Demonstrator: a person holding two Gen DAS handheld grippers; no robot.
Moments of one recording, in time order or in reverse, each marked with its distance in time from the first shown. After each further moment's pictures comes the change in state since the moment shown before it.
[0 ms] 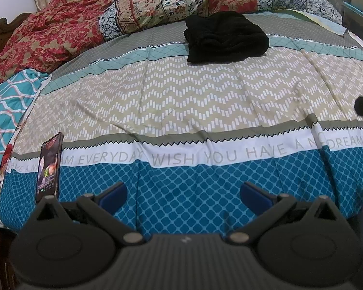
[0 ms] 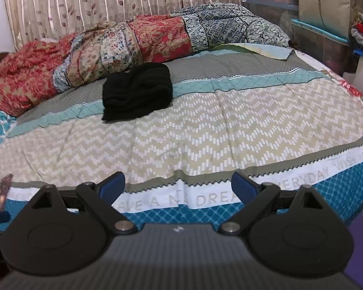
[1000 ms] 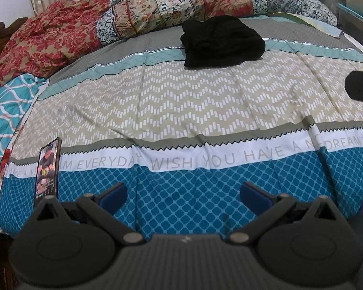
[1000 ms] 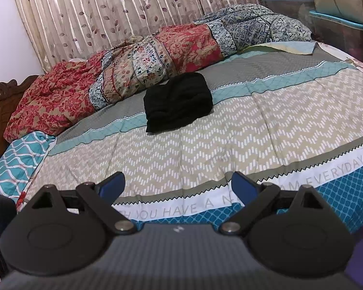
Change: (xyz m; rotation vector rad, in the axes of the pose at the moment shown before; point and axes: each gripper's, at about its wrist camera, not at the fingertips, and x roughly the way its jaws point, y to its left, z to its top) left arm -0.001 0.001 -0.002 0.015 -0.026 -0.016; right arm -0.017 0.024 0.001 0.038 -0.027 0.144
